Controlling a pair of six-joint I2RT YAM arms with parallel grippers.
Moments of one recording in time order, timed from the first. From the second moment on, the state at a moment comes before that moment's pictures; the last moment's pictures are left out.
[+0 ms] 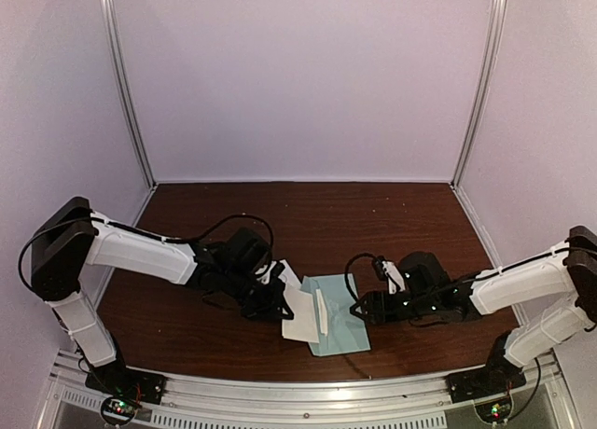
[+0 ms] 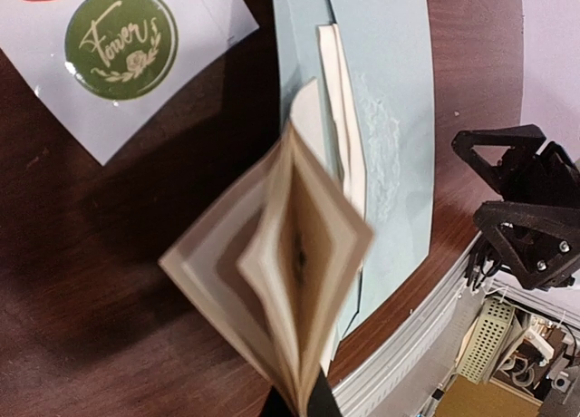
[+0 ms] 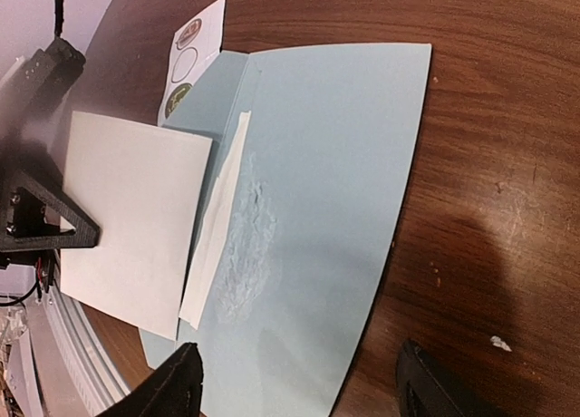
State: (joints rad) left arm -0.94 1.72 0.91 -0.14 0.44 -0.97; right arm 0.85 1.36 0.43 0.21 -0.18 0.71
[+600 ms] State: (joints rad) left arm -0.94 1.76 0.92 -0.13 0.45 -0.96; right arm 0.87 1.44 0.44 0.25 -0.21 0.73
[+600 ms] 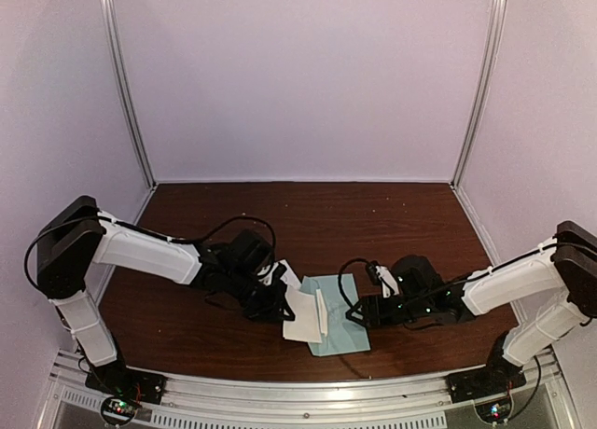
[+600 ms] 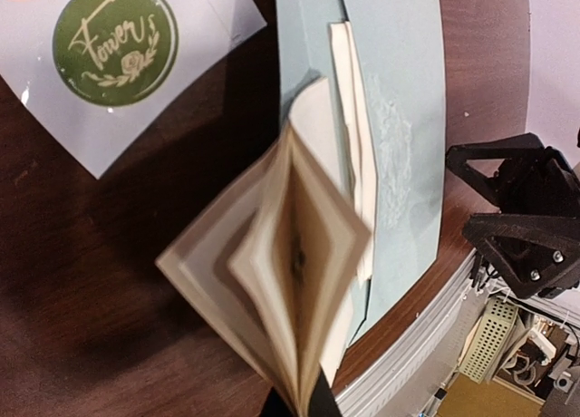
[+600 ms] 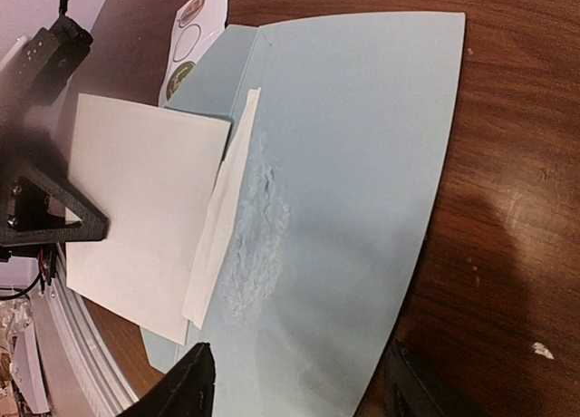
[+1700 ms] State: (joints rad) left arm -0.94 1.87 1.00 -0.10 0.47 -0.90; right arm 0.89 1.49 0.47 0.26 -0.22 0.73
